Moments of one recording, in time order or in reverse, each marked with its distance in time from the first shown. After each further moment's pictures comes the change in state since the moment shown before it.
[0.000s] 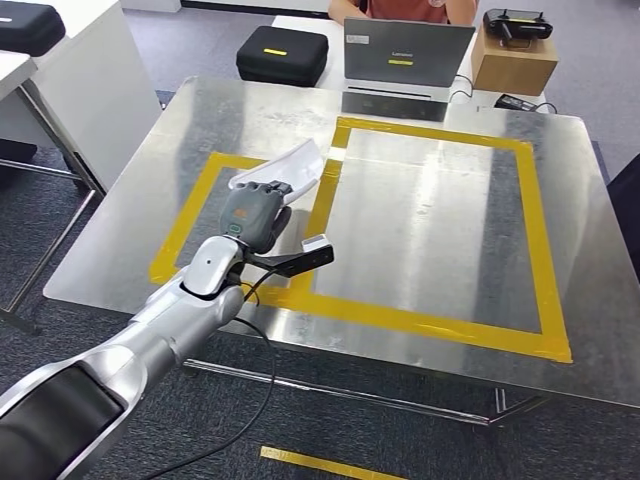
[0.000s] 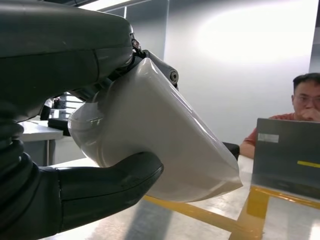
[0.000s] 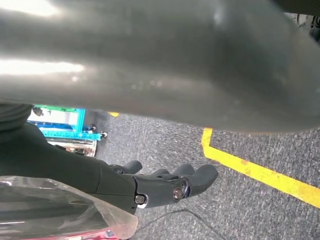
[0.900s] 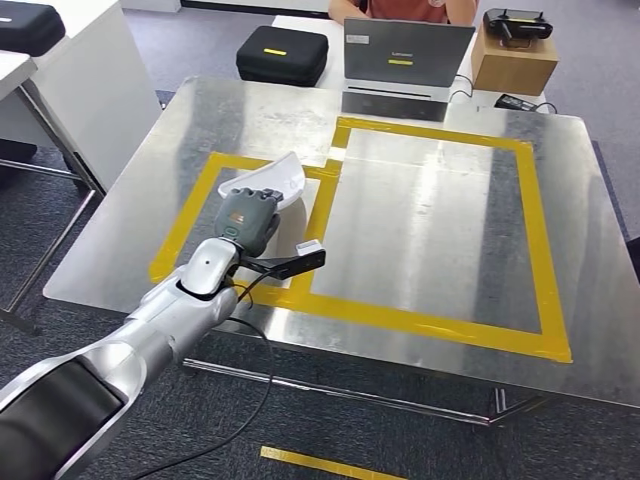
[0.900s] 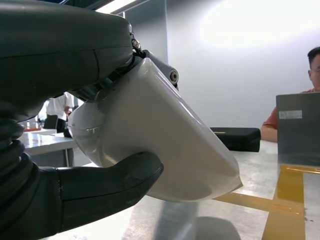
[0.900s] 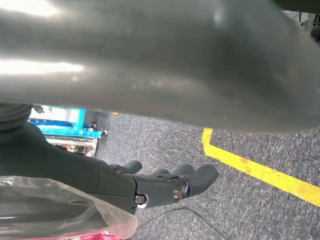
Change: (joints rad) left arm -0.023 0.000 0.000 0.098 -0.080 -0.035 0.057; right arm 0.000 0.000 0.000 0.000 0.012 0.000 0.002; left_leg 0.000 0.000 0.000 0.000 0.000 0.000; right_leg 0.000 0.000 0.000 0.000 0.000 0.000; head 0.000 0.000
